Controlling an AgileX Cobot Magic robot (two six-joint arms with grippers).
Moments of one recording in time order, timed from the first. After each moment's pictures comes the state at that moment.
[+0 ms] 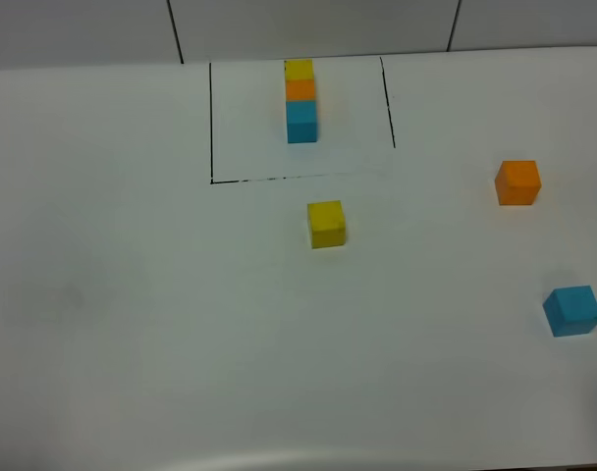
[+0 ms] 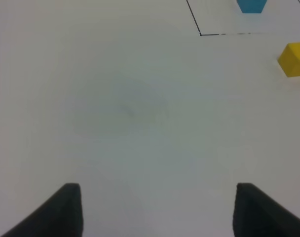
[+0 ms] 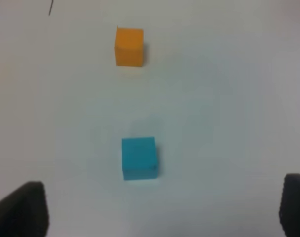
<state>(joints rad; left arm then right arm) -0.05 0.00 -0.51 -0.07 1.07 -0.01 0.04 0.49 -0.58 0.01 0.83 -0.07</state>
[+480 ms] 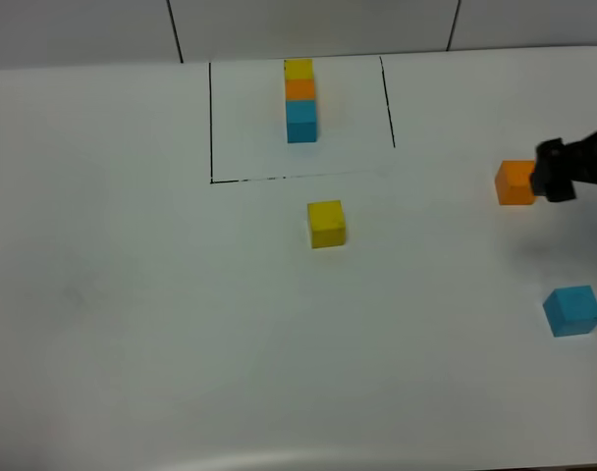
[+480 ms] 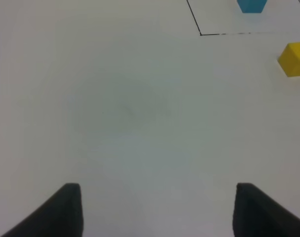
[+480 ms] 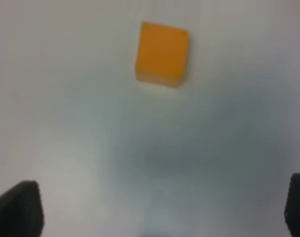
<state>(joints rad) -0.05 0.00 -0.51 -0.07 1.07 -0.01 0.13 1.60 -1.09 0.01 0.65 -0.11</state>
